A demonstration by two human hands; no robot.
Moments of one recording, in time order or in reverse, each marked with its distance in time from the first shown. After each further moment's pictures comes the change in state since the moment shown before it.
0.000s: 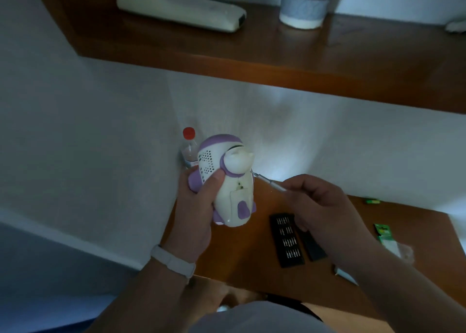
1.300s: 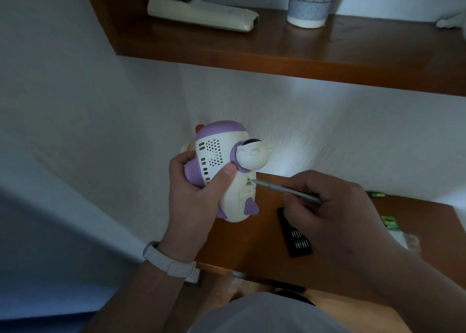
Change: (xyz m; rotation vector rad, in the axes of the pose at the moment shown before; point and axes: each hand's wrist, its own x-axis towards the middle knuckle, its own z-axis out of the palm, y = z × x) left_hand -0.039 0.035 -0.021 0.201 0.155 0.245; right_hand -0.054 -0.038 0.023 -0.605 0.105 -0.442
